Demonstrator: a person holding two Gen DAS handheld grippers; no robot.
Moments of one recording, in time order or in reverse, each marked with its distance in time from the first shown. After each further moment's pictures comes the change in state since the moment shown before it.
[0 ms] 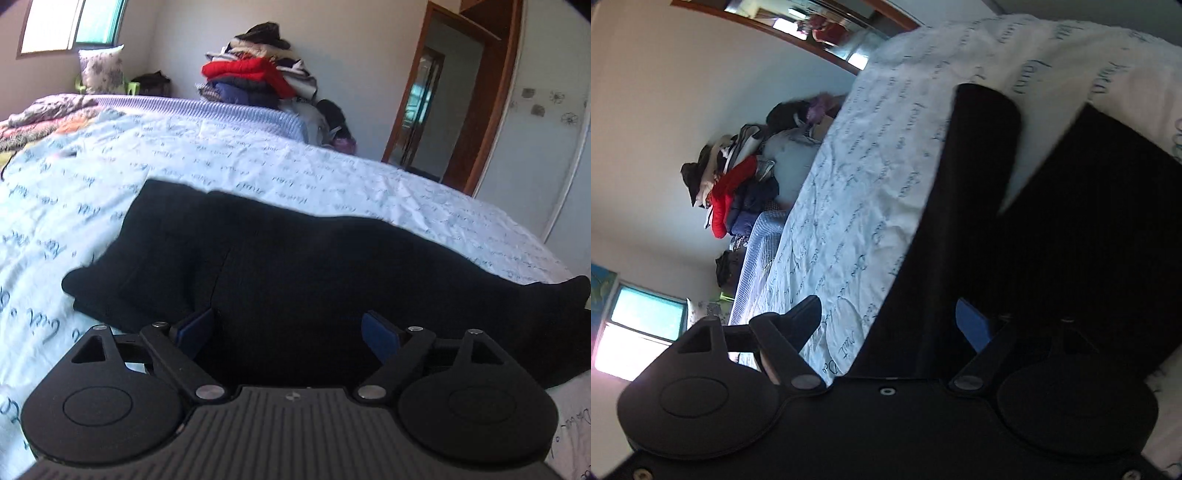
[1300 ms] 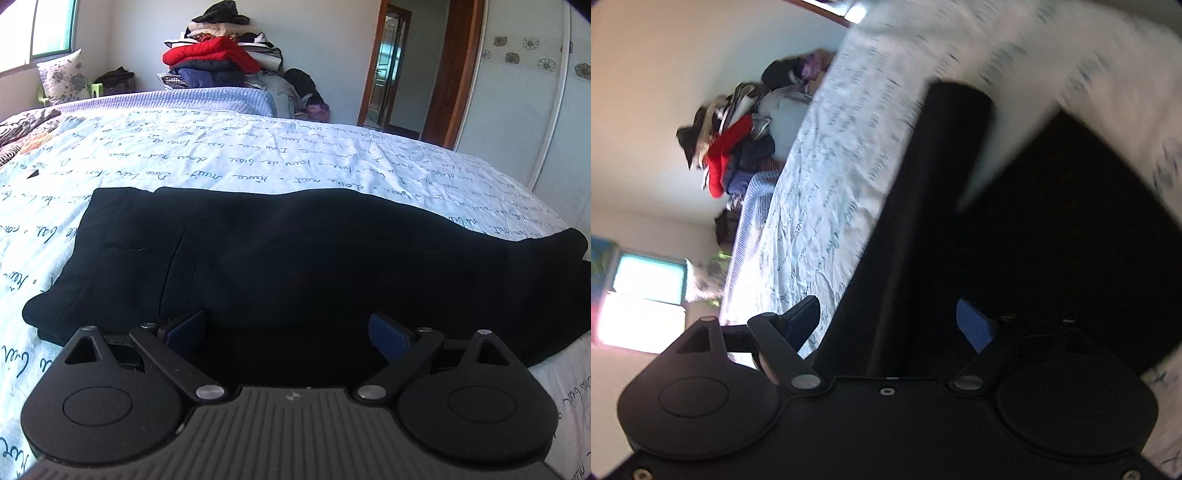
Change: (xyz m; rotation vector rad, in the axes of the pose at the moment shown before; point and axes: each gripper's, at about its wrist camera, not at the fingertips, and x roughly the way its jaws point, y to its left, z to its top) left arm 0.020 -0.027 0.005 0.139 0.111 -0.023; right arm 0.000 -0.030 0.014 0.032 0.141 -0.010
